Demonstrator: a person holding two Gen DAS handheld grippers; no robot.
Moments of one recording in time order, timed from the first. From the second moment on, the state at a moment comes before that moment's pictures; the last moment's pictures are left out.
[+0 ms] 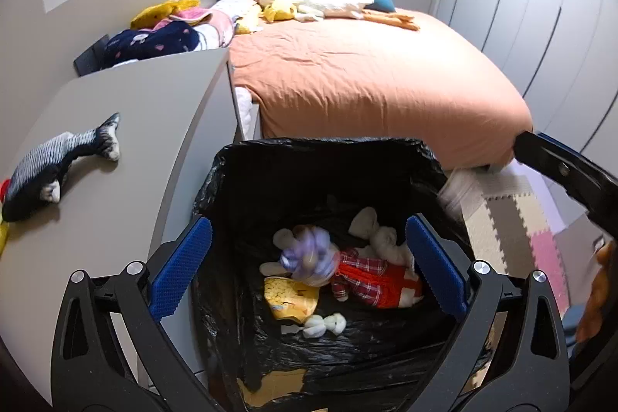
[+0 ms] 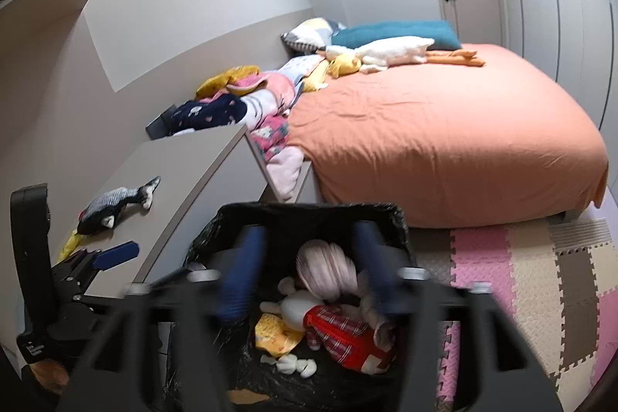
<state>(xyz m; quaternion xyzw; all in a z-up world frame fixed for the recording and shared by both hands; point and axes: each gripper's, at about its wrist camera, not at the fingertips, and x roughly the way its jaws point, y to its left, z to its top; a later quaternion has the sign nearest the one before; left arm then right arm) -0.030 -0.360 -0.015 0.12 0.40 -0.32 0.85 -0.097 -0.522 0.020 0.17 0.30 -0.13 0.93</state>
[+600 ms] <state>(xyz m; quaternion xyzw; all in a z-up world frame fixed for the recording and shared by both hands) -0.023 -0.353 -0.020 0.12 0.42 -0.31 0.85 -0.099 -0.523 0.025 0.17 0.29 -0.14 0.93</state>
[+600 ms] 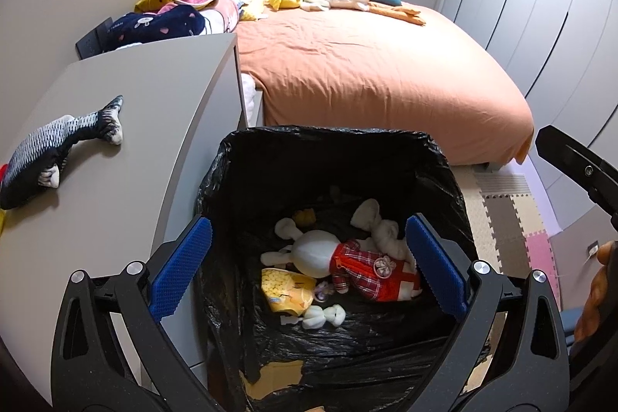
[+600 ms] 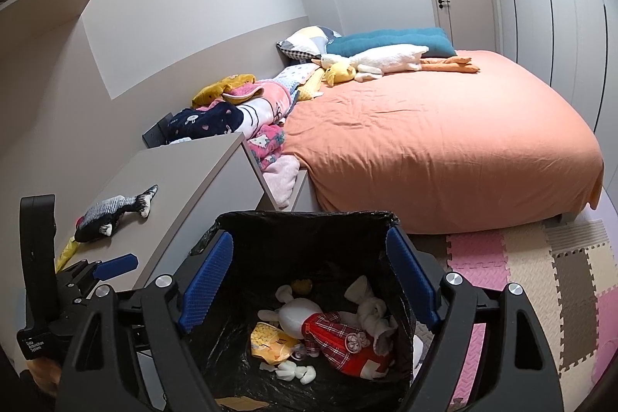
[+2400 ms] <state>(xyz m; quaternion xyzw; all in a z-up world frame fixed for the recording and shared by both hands) 0.056 -0.139 -0.014 0.06 0.42 -0.13 0.90 0.044 -0.340 0.015 0.10 0.34 0.04 0.93</state>
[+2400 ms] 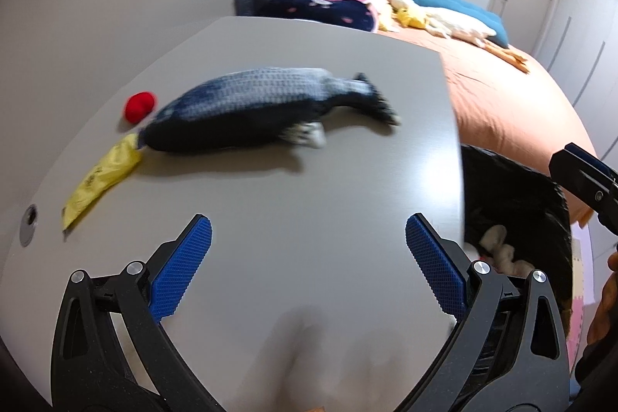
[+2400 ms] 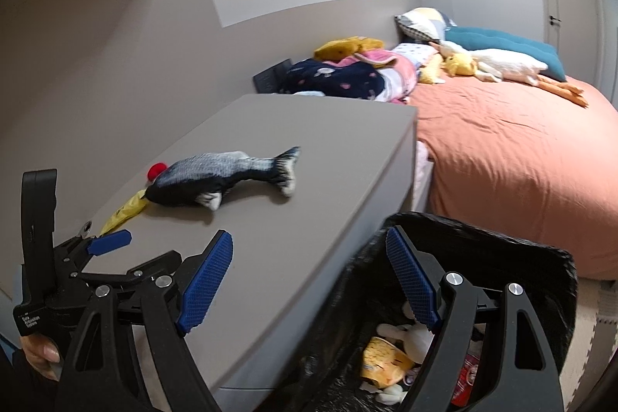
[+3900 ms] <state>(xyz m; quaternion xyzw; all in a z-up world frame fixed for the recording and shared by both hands) 0.168 0.026 -0.047 0.06 0.46 -0.04 0.89 0.210 -0.166 -0.016 -0.02 0.40 0.14 0.91</state>
